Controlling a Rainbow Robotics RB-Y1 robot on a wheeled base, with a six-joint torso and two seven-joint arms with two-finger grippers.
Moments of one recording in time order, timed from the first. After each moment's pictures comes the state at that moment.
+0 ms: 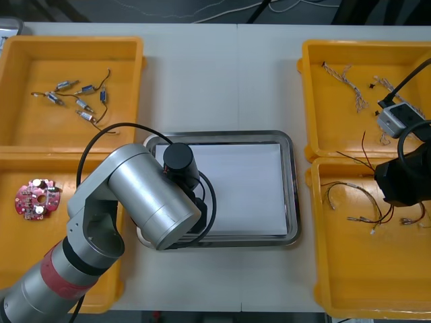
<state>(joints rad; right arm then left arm) -0.25 -0.82 -0.10 -2.39 -0.94 1.92 1.29 -0.37 0.30 -0.62 -2.05 0.23 1.84 -0.75</state>
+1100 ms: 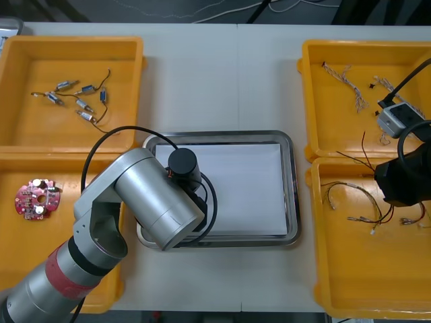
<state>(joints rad) -0.25 -0.82 -0.10 -2.39 -0.94 1.92 1.29 -0.37 0.30 -0.64 -2.00 0.19 1.78 -0.75</state>
